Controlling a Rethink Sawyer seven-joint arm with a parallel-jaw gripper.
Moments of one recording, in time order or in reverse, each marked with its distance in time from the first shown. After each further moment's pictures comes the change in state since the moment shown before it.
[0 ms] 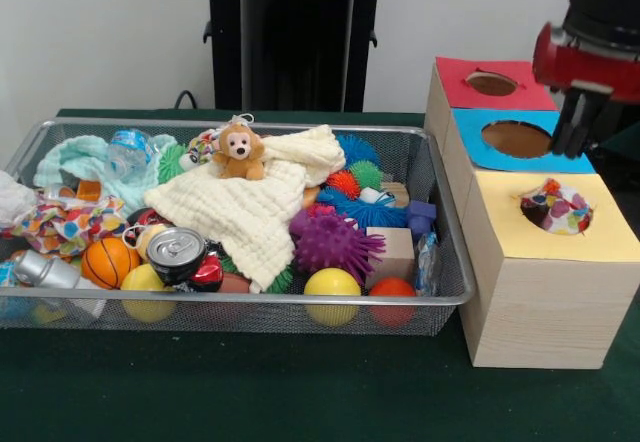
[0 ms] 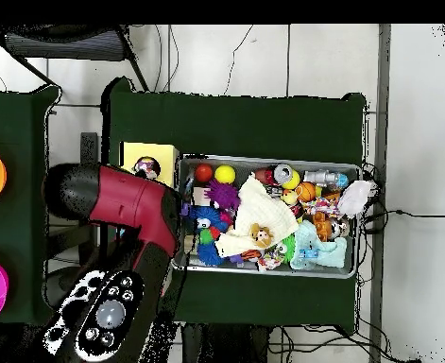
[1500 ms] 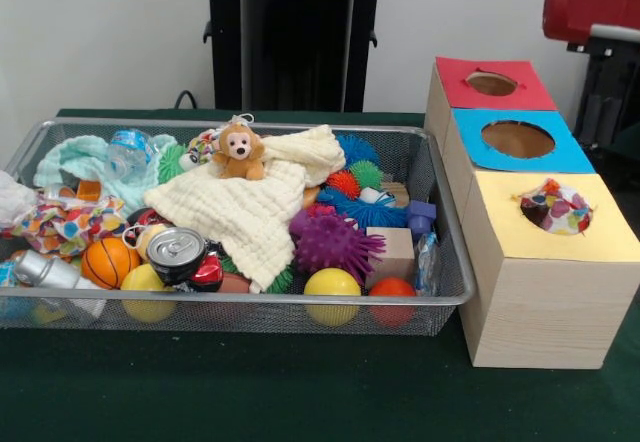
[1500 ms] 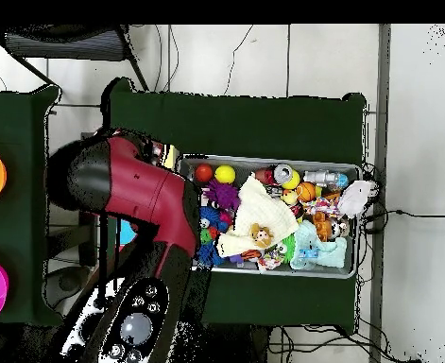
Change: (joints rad) arm -0.066 -0.081 0.030 -0.004 0.023 -0.274 0.027
